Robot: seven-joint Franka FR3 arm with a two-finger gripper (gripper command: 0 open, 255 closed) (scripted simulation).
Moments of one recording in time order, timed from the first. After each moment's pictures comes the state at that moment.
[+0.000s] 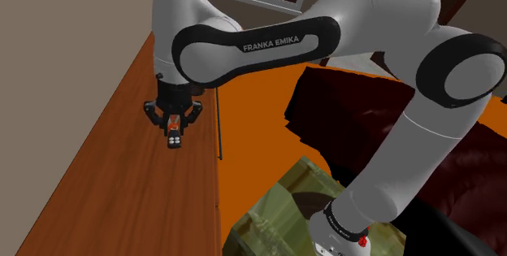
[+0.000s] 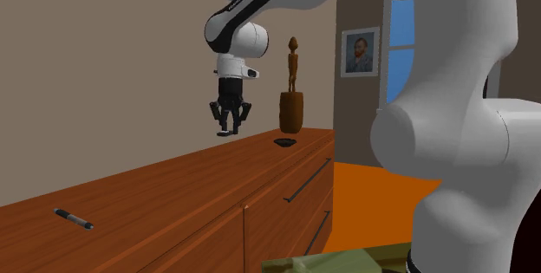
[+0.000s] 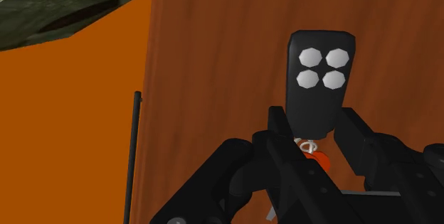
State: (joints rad) arm -0.10 0.14 0.69 -1.89 -0.04 1.99 1.08
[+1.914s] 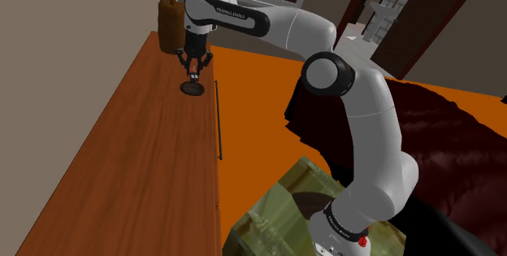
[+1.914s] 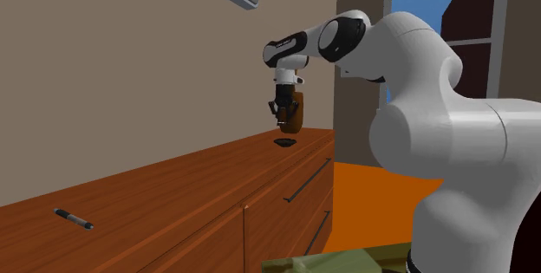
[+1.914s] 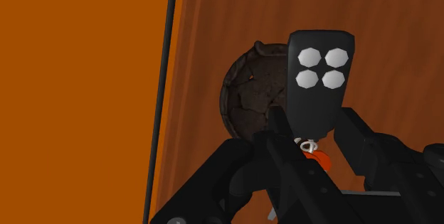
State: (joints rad) arm -0.15 0.80 0.46 -0.91 -0.28 1.62 0.69
